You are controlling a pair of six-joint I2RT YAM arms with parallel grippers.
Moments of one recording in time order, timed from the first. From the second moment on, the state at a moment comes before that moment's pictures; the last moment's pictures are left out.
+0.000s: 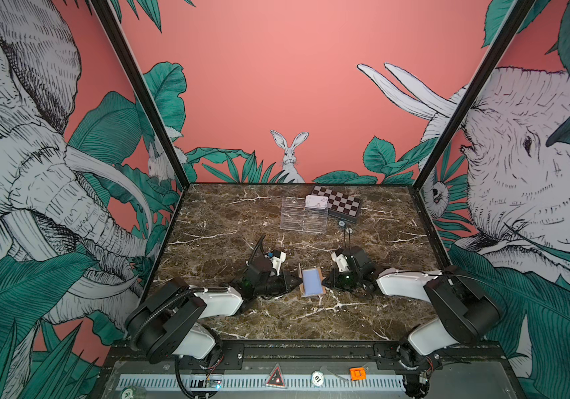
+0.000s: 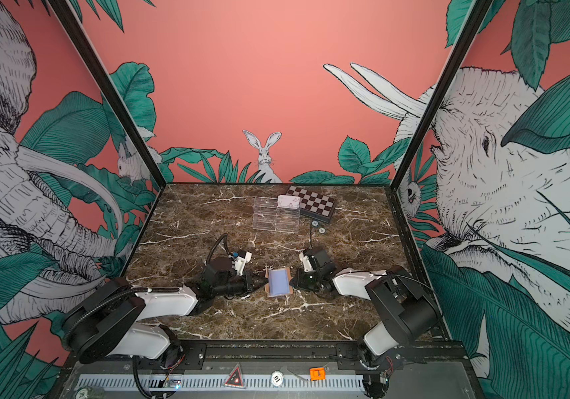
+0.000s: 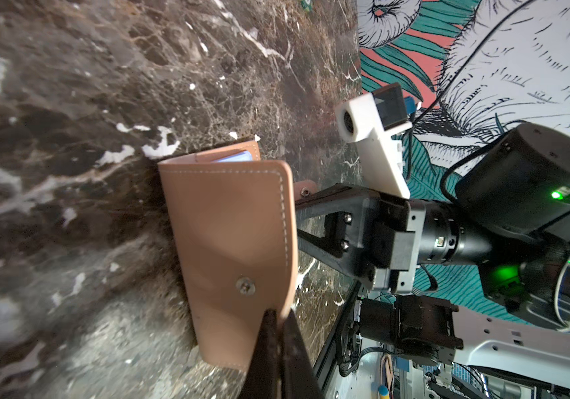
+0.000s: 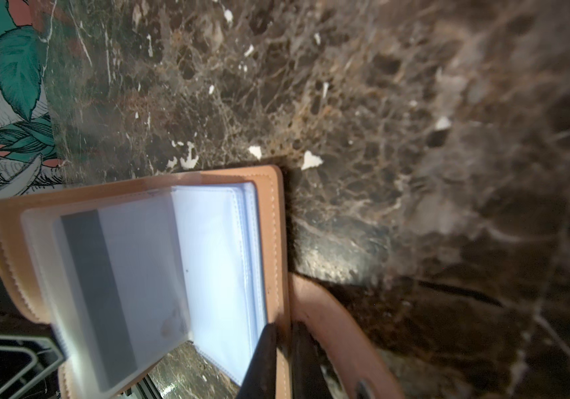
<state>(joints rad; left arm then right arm) -0.76 1.43 0.35 0.59 0.47 -1.02 0.60 1.53 0.54 0.05 -0.45 0.72</state>
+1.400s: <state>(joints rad) -0.79 1.37 0.34 0.50 0.40 -1.01 0.61 1.51 0.50 0.10 -0.44 0.73</state>
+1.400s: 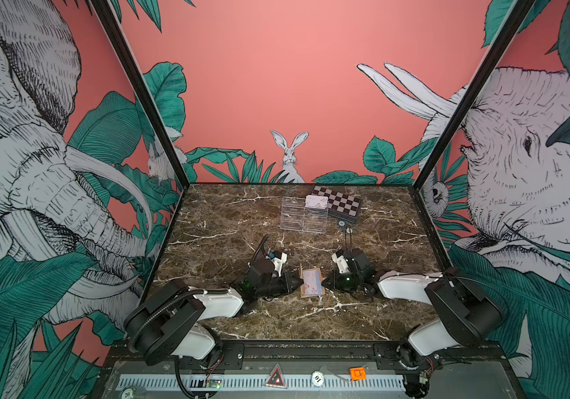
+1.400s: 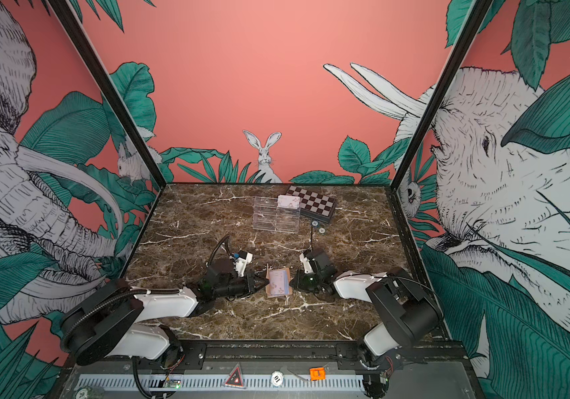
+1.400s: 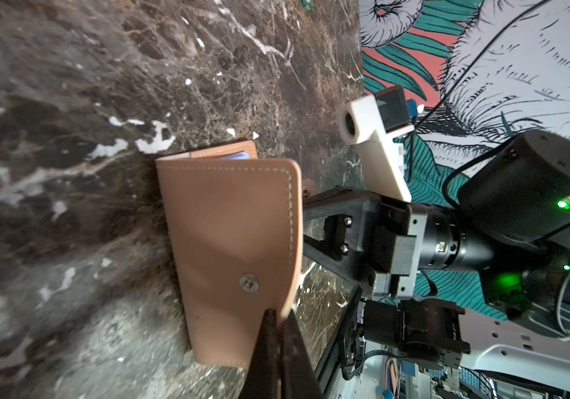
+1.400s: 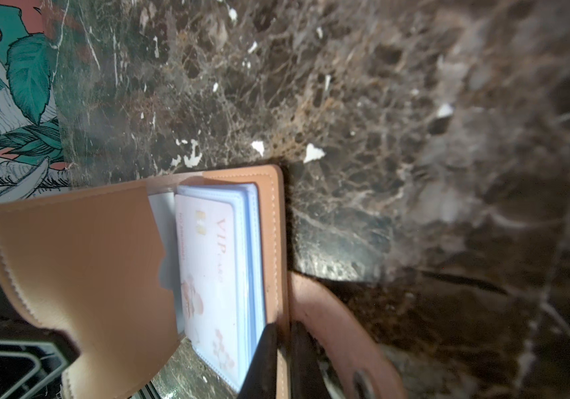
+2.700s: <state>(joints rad) -0.79 1.18 0.48 0.06 0.33 -1.01 0.63 1.36 0.57 -0.03 -0.41 0.76</state>
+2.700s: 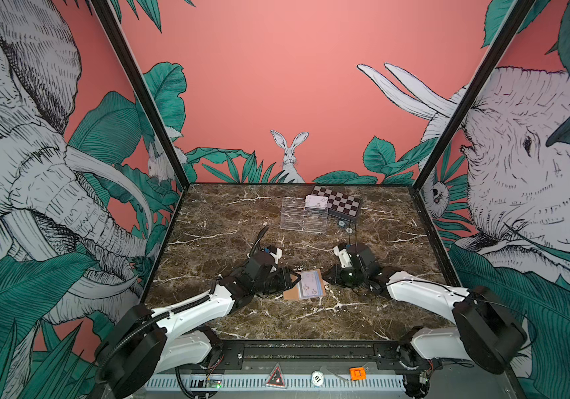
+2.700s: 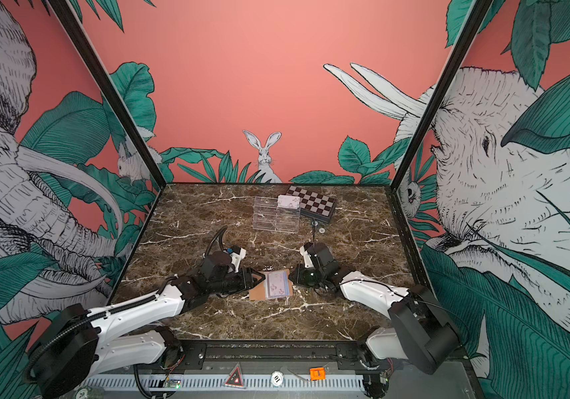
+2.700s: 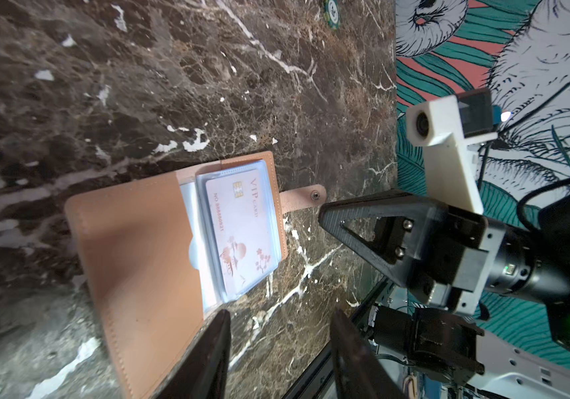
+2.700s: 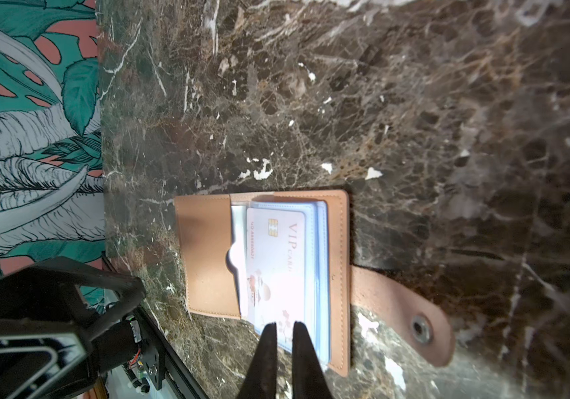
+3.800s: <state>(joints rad) -0.79 1.51 0.34 0.59 0.39 -1.18 0.65 1.53 0.53 0.17 -0.45 0.82</state>
